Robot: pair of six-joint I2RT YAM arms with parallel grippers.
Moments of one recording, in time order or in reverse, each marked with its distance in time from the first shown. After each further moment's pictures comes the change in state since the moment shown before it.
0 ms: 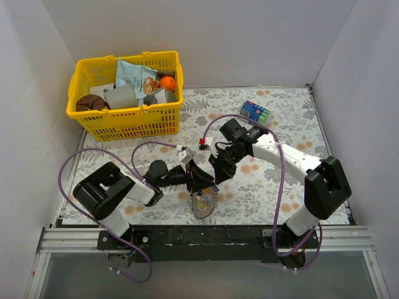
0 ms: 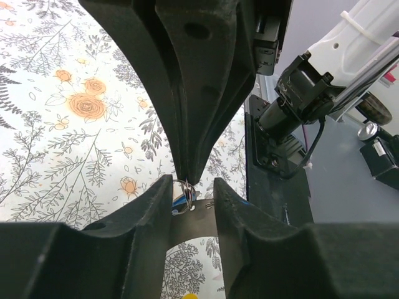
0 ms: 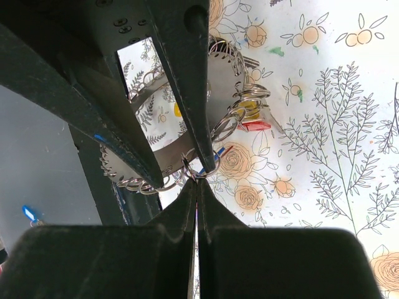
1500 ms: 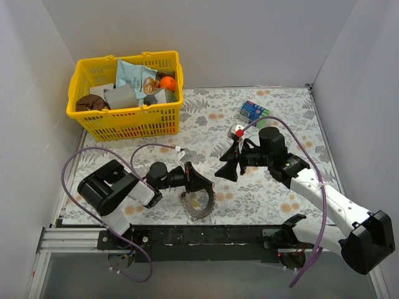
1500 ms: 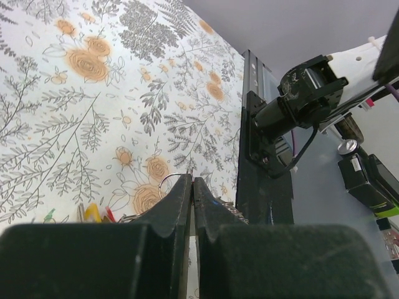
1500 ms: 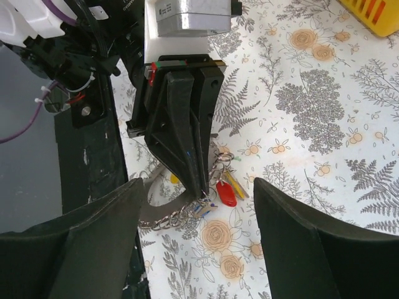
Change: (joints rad) left arm 0.016 0.070 -0.034 0.034 -0.018 -0.141; right arm -0.113 -0.533 -0.424 0.697 -0.070 0.331
